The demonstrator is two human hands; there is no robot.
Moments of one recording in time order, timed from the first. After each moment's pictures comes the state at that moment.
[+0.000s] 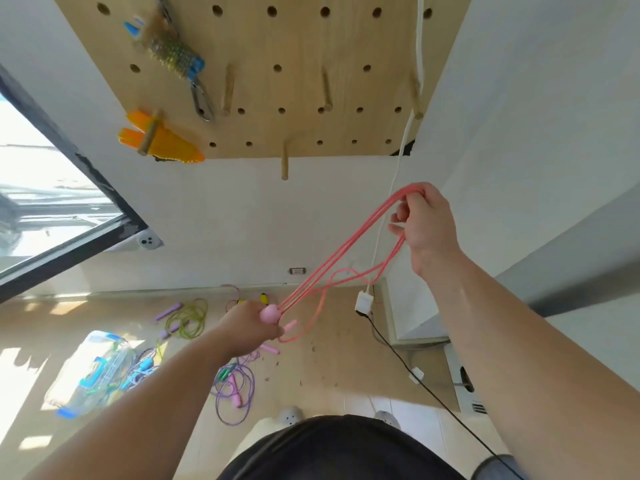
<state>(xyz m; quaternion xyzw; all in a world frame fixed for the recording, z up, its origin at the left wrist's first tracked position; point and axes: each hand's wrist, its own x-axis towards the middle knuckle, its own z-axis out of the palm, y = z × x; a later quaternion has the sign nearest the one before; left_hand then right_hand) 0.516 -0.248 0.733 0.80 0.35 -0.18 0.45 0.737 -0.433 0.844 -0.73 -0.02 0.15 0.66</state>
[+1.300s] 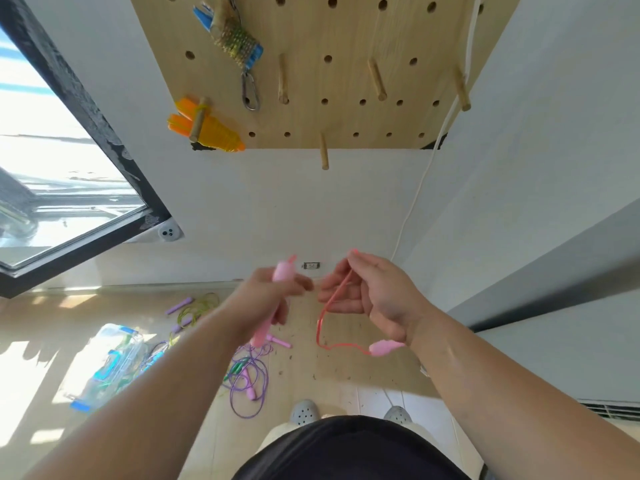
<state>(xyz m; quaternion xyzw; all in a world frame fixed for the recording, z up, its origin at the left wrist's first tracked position) 0.475 -0.200 0.777 0.65 0.32 -0.08 0.68 0.582 -0.376 0.820 -0.62 -0.03 0.45 0.65</state>
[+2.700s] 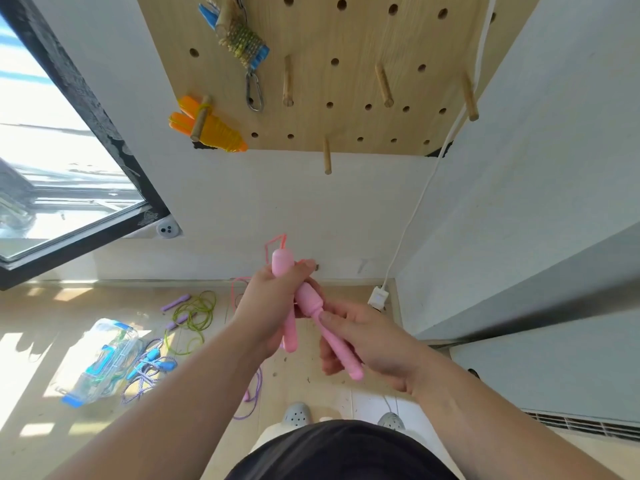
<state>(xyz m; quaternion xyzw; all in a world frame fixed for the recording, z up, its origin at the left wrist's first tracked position) 0.491 -0.240 0.811 0.50 0.37 0.07 0.78 0.555 -0.394 0.820 -0.67 -0.13 0.54 0.49</state>
